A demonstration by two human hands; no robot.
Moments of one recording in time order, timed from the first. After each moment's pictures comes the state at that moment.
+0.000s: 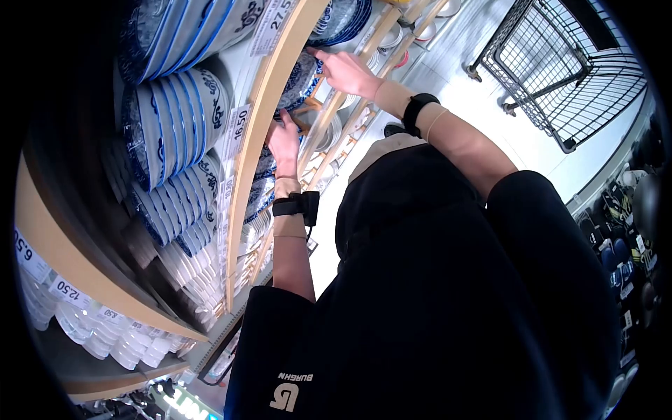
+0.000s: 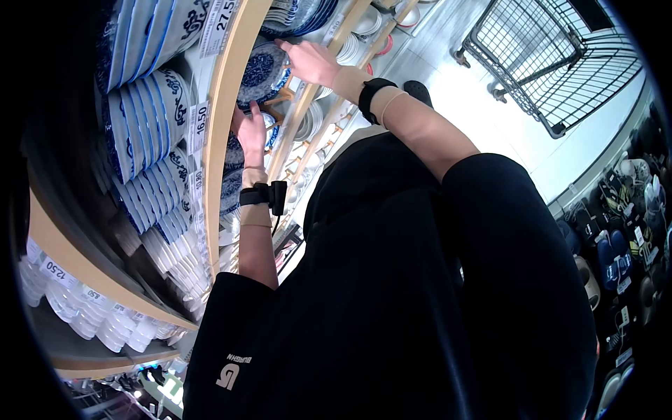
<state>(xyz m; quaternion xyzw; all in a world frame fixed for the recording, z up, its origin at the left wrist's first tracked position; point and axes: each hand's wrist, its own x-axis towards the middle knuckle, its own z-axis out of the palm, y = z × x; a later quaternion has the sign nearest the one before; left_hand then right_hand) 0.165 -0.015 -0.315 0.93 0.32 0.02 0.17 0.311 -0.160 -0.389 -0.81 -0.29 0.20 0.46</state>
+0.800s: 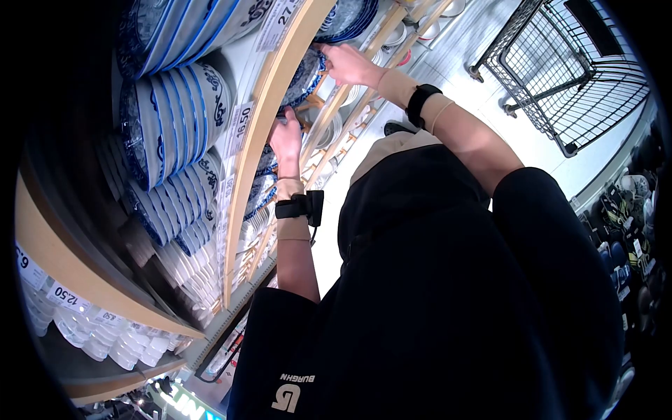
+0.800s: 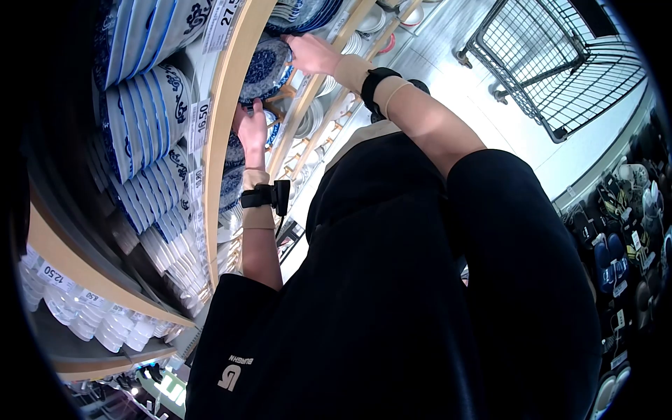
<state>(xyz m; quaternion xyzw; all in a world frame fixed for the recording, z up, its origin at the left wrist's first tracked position) 0.163 -0.004 -0.328 0.92 0.36 0.02 0.17 0.328 -0.152 -0.398 -0.76 -0.30 0.27 0.52</state>
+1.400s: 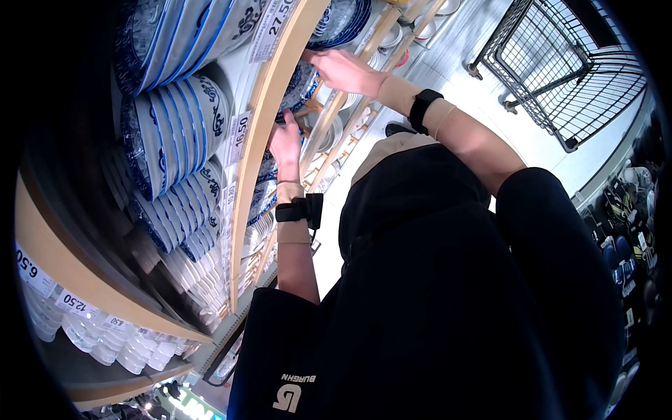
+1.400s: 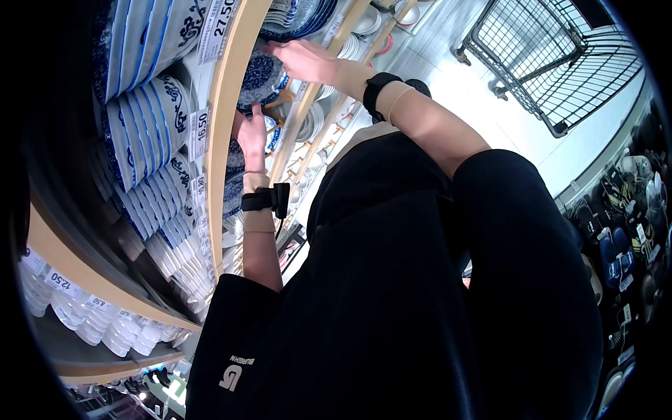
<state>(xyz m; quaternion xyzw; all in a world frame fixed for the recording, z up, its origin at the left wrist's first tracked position) 0.171 -0.017 -0.319 0.94 0.30 0.09 0.12 0.323 -0.167 -0.363 -0.79 -0.38 0.16 0.46</state>
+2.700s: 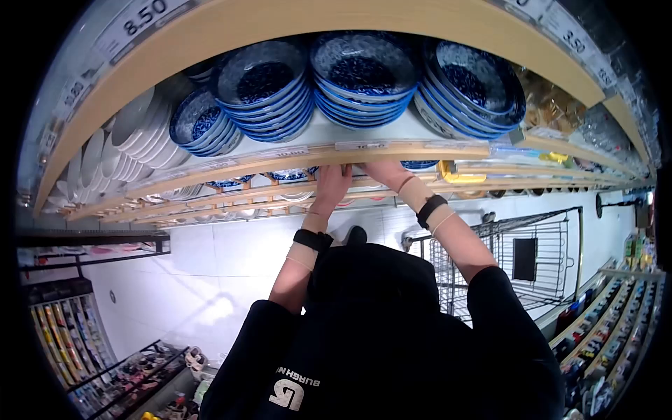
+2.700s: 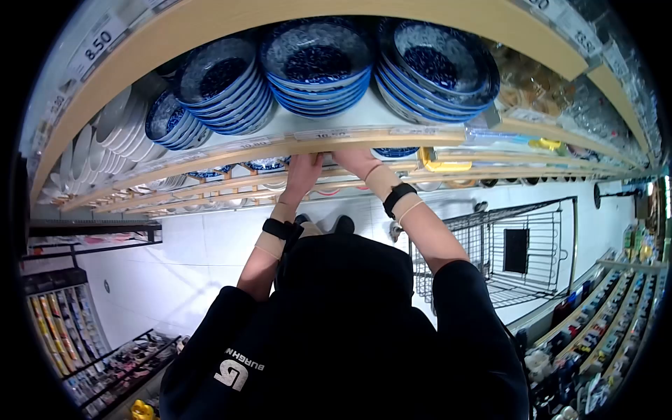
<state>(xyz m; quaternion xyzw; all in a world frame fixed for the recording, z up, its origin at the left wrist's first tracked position) 0.159 -0.047 -0.370 0.84 0.36 0.28 0.31 0.322 -0.105 -0.324 -0.74 -0.64 0.14 0.14</state>
